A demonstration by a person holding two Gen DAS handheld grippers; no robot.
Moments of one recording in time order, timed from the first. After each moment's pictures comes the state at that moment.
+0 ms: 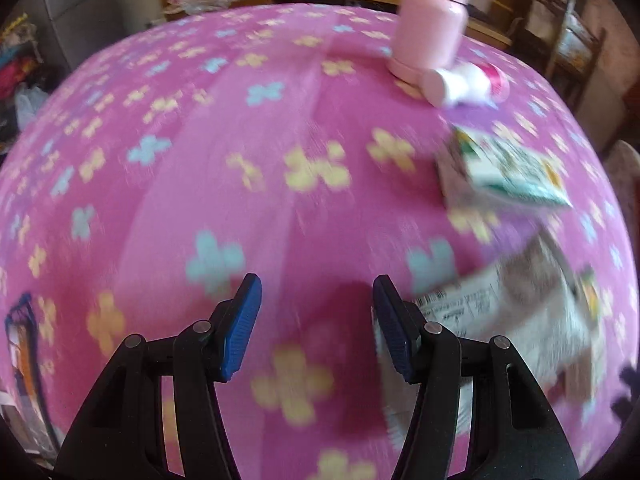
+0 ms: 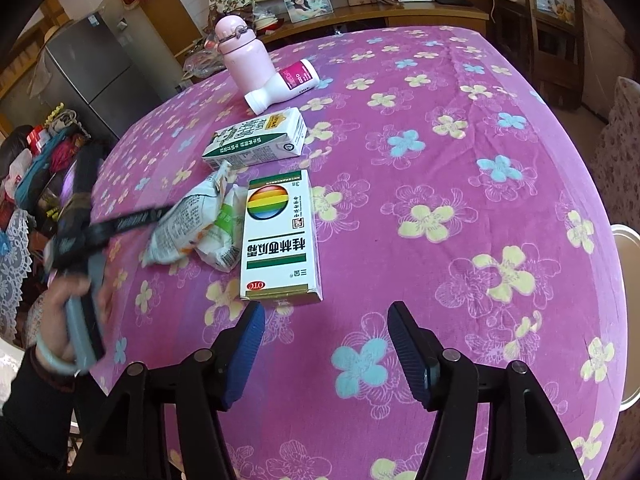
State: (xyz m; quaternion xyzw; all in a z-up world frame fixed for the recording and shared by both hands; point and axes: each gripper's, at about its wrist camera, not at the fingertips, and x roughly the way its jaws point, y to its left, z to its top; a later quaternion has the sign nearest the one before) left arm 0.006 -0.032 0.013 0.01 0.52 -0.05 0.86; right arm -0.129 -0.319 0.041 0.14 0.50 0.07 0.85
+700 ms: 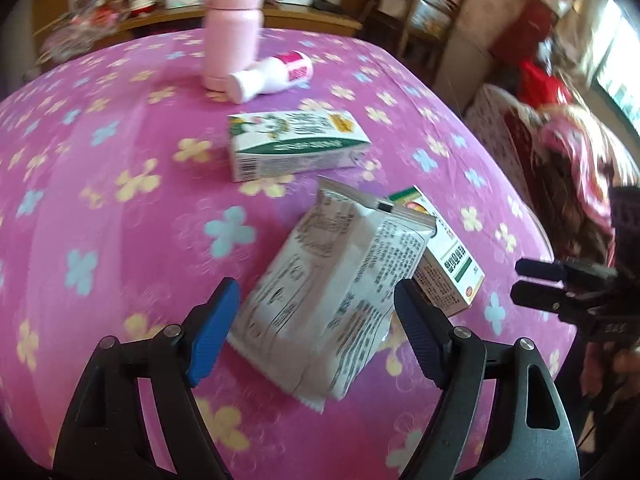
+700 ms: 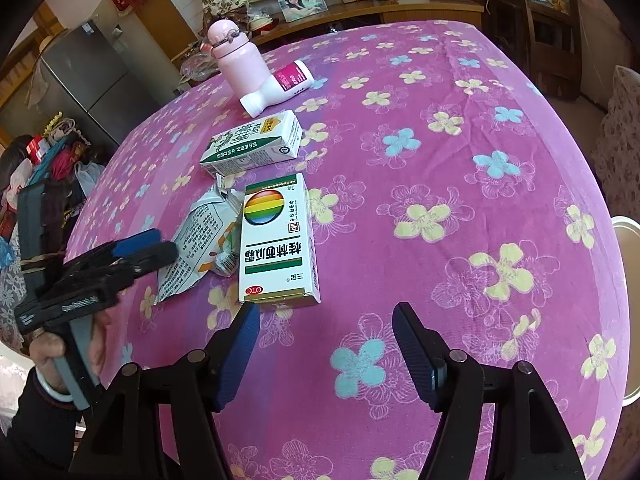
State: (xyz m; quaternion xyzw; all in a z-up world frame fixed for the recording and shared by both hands) left arm -0.035 -0.096 0.036 0.04 0.48 -0.29 0.83; right arm -0.128 -0.326 0.043 0.16 0.50 0.07 0.85
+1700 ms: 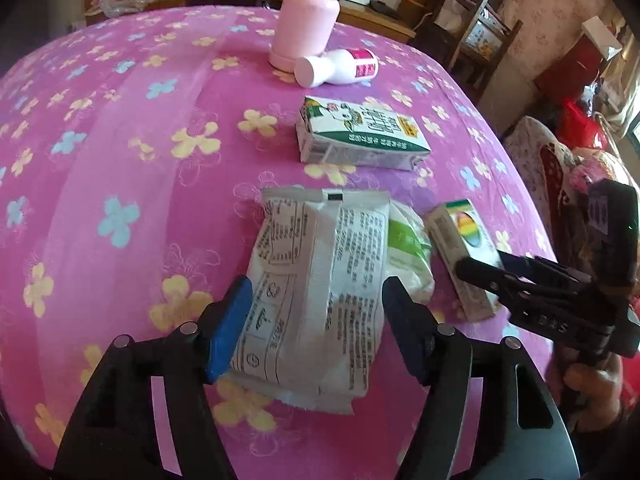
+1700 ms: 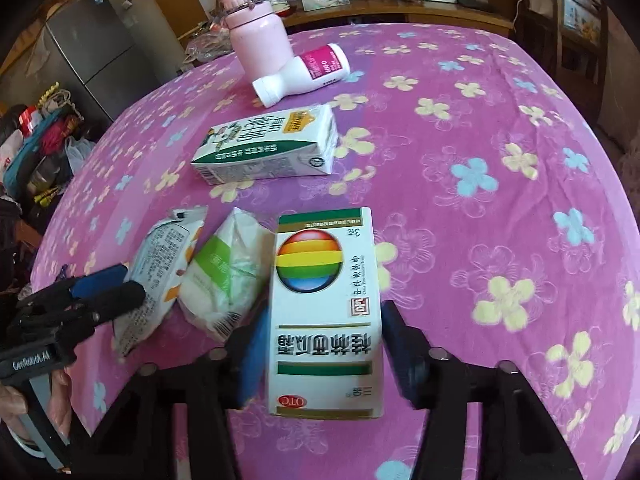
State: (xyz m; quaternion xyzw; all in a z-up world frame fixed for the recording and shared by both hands) left arm -0.031 -0.060 0.029 -0.03 0.51 -0.21 0.84; right arm -0.061 -0.282 0.014 0.10 0.51 0.07 0.85
